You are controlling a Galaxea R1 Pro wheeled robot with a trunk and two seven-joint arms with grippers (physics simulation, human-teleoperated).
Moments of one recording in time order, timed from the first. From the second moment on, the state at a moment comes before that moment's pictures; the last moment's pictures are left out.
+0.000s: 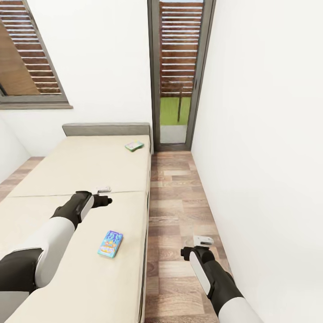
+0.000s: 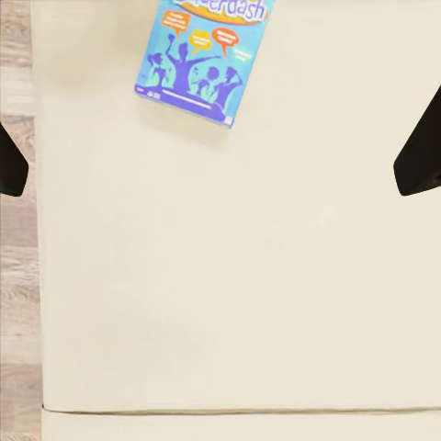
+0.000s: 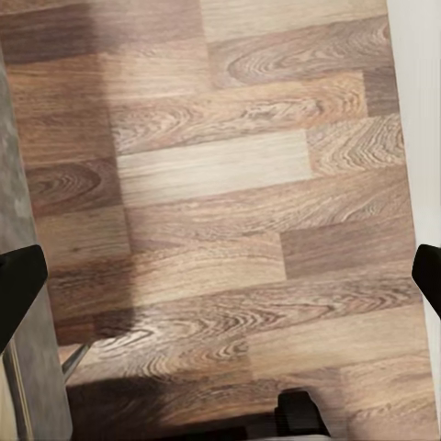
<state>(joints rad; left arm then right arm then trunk) -1.08 0.10 0.08 -0.42 -0.05 0.57 -0.05 -0.52 0.17 0.14 -0.86 -0.25 0.63 -0.42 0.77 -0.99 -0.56</state>
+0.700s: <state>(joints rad) -1.08 0.10 0.08 -0.42 -0.05 0.55 -0.04 -0.52 0.17 0.14 -0.86 -0.25 0.63 -0.41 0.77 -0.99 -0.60</state>
